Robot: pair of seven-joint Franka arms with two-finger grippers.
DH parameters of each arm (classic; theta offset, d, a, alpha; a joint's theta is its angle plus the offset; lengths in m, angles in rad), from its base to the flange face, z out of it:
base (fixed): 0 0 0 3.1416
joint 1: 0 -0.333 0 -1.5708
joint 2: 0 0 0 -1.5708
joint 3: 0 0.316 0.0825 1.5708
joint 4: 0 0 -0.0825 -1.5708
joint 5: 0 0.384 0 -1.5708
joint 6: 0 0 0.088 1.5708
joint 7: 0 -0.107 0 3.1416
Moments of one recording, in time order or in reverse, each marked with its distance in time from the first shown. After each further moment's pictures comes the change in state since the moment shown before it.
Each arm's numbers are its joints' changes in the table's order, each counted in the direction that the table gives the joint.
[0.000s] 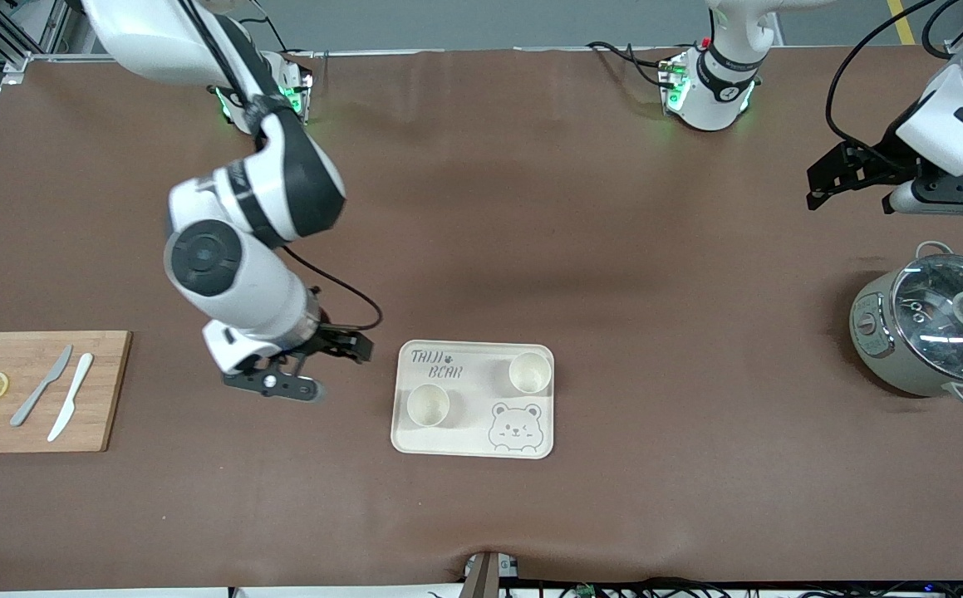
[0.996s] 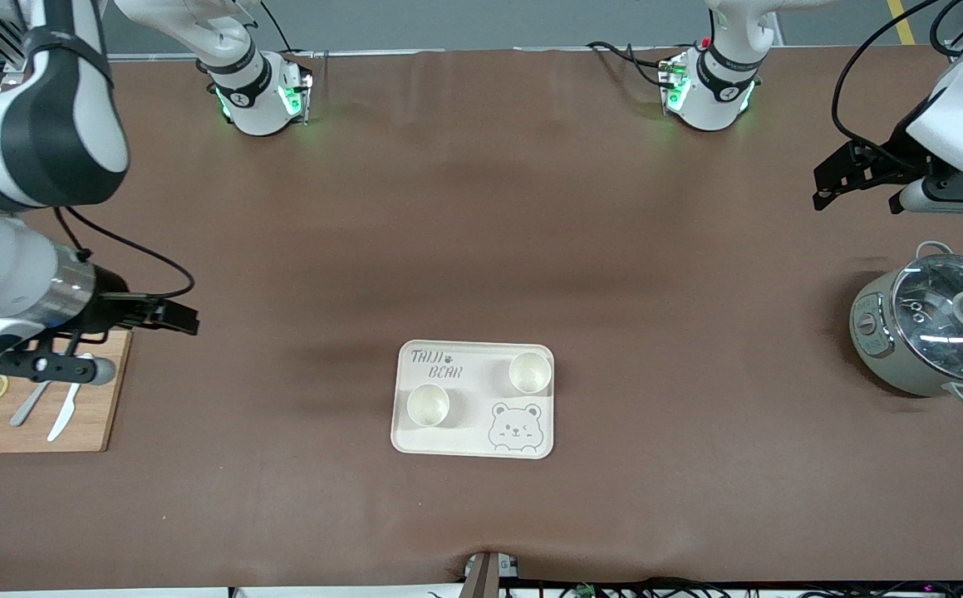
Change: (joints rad) left arm -0.006 -0.001 0.000 0.006 0.000 0.000 -0.005; right arm 0.283 0.145 -0.003 0.020 0.001 0.233 0.356
